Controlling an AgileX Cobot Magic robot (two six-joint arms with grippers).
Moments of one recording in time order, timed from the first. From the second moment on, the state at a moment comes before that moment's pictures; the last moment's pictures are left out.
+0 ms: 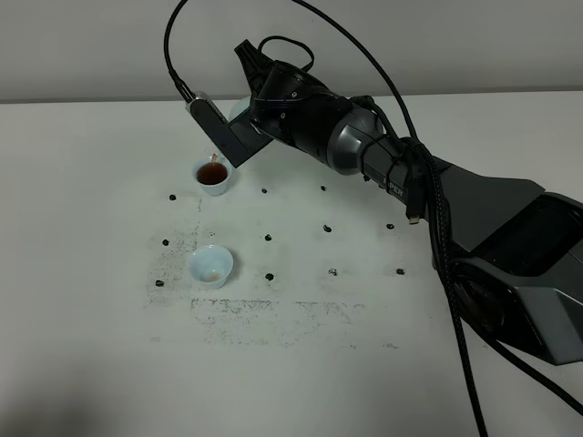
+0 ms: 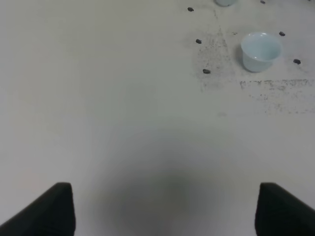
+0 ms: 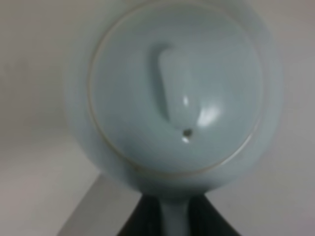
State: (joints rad) left arm 0.00 0.00 -0.46 -0.08 1.06 0.12; right arm 0.58 2.51 -2.26 -0.72 0.75 -1.16
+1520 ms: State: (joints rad) left arm 0.00 0.00 -0.46 -0.08 1.06 0.12; right arm 0.54 2.35 -2.08 -0.13 1.00 -0.10
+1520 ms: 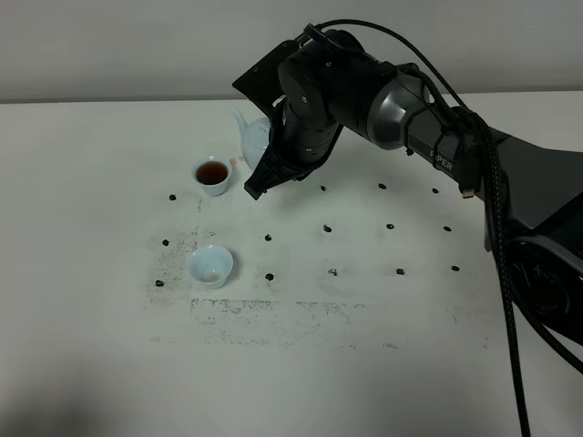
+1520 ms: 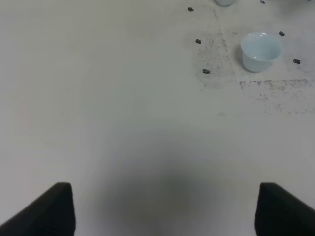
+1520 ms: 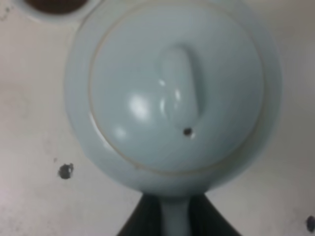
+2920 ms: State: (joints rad) left arm 0.00 0.00 -0.46 -0.08 1.06 0.12; right arm 0.56 1.99 -1.62 -0.19 0.90 -0.14
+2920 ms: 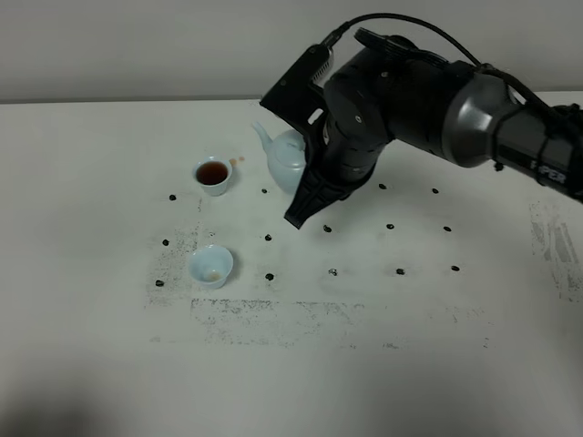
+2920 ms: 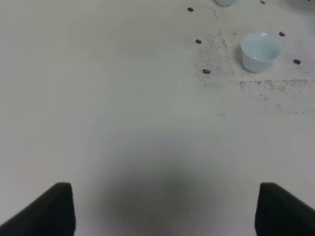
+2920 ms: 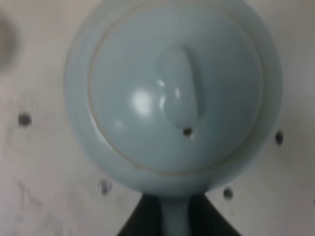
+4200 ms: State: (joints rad) left arm 0.00 0.00 -0.46 -0.08 1.06 0.12; right arm 0.82 2.01 -1.47 -0.63 0.92 -0.10
